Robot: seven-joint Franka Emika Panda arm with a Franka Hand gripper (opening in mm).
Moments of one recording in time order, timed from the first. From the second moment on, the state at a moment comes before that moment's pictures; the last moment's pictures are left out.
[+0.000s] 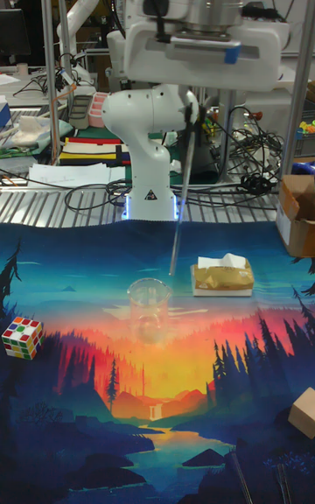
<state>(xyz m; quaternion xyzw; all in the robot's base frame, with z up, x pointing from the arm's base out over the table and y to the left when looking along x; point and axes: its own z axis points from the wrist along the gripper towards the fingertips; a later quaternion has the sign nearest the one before) 0.497 0.061 0.491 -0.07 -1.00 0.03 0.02</state>
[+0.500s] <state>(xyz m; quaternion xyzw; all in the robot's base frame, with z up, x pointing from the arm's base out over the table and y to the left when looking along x) 0.494 0.094 0.483 -0.08 -1.00 0.02 0.01</state>
